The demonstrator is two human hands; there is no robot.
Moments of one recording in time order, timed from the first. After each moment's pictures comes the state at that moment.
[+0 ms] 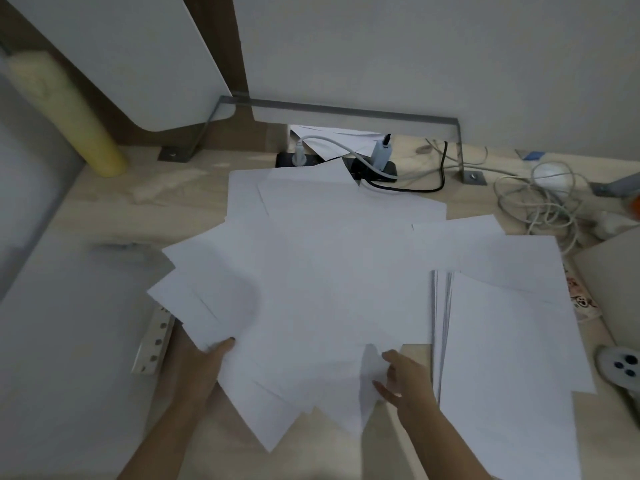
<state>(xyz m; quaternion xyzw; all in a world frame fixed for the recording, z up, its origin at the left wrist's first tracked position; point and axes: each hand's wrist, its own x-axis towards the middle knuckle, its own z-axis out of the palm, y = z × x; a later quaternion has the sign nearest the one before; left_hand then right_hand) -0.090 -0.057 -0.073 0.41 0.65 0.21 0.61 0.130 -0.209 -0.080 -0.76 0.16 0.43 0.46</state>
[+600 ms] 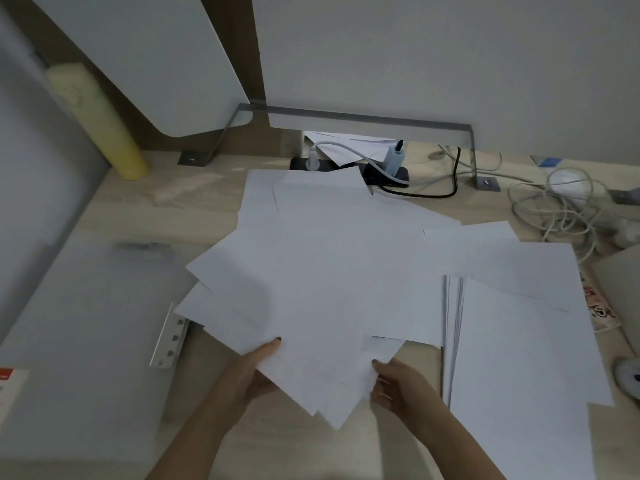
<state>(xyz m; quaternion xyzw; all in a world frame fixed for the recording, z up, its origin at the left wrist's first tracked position) -0.070 -0.081 -0.049 0.29 0.57 0.11 0.76 0.124 -0.212 -0.060 -0.63 0.06 0.60 0.49</state>
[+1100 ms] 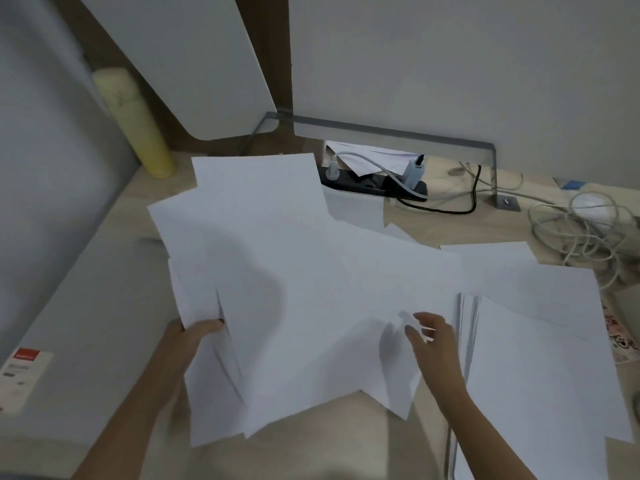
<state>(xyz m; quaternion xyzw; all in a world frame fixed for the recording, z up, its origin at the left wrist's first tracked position) -0.126 -0.030 -0.017 0.41 0.63 0.23 0.62 0.162 -0.178 -0.062 -0.86 -0.22 0.26 0.38</state>
